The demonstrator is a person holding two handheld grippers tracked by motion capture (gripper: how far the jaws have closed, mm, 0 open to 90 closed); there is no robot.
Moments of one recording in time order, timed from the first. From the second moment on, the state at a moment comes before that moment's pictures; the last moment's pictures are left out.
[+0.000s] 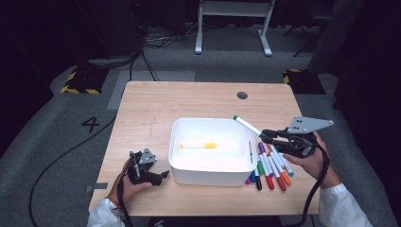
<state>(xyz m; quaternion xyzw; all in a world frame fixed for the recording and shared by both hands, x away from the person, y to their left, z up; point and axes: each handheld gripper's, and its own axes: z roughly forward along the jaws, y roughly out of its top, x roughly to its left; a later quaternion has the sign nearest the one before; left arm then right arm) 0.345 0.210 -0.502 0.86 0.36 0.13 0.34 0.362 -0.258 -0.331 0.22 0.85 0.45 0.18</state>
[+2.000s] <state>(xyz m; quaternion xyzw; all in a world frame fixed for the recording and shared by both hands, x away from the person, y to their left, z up) 0.344 0.210 -0.502 0.86 0.36 0.13 0.34 0.367 -0.162 -0.363 0.10 0.92 0.37 0.07</state>
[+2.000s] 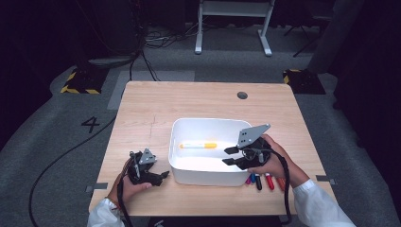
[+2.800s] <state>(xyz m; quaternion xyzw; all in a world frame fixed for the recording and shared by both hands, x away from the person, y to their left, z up) 0.344 0.209 -0.503 0.86 0.36 0.13 0.34 0.355 -0.269 -0.330 0.23 0.86 0.41 0.20</state>
